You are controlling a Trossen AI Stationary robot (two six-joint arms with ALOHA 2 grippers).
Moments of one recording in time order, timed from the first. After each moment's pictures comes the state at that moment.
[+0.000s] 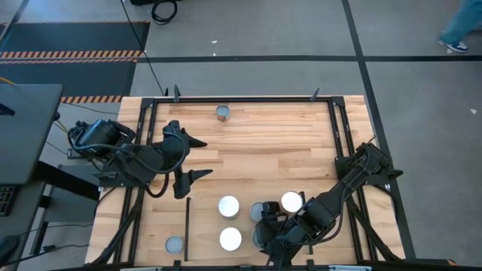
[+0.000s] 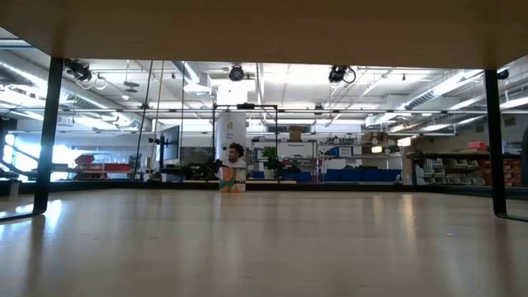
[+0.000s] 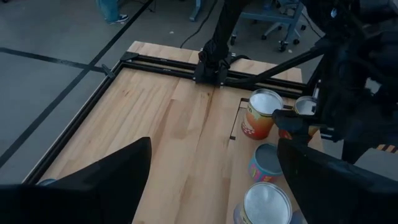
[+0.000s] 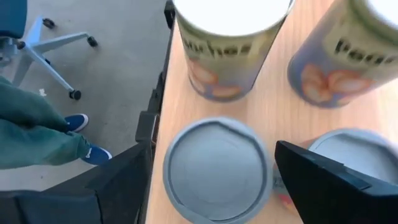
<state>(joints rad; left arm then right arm) -0.50 1.62 2.32 -1.34 -0.63 -0.48 0.69 1.93 1.91 -0.94 0.27 0.49</state>
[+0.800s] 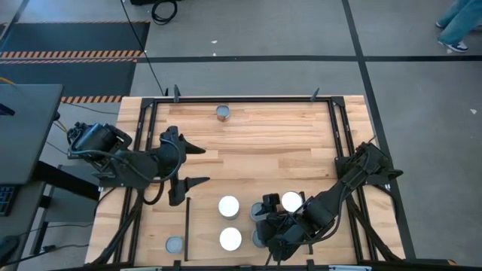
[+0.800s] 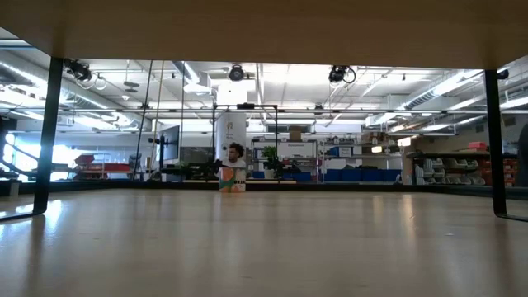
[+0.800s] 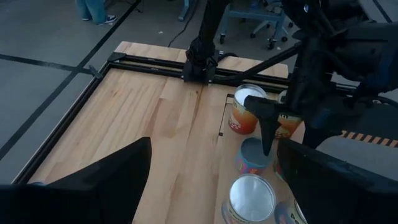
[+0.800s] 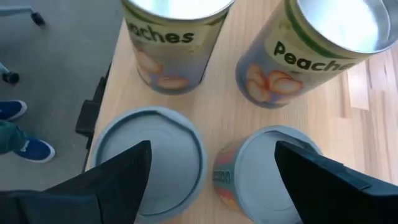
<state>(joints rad) -0.56 1.62 2.32 -1.34 -0.63 -0.49 0.68 1.93 1.91 -1.02 0.41 0.39</state>
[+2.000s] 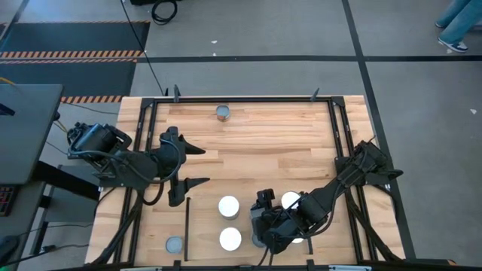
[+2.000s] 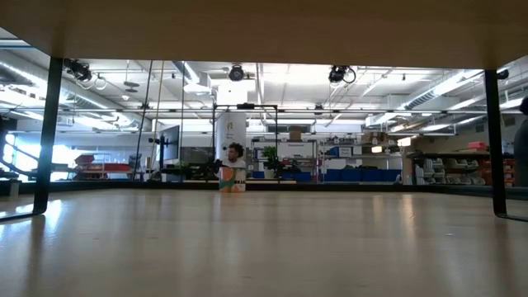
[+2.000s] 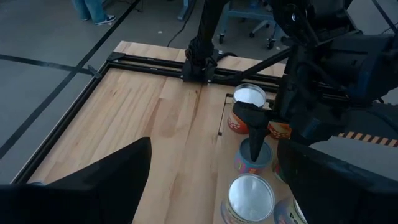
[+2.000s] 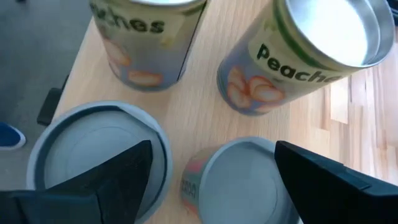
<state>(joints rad) -0.56 1.62 2.32 -1.34 -0.63 -0.49 0.64 1.93 1.87 -0.99 0.43 0.25</state>
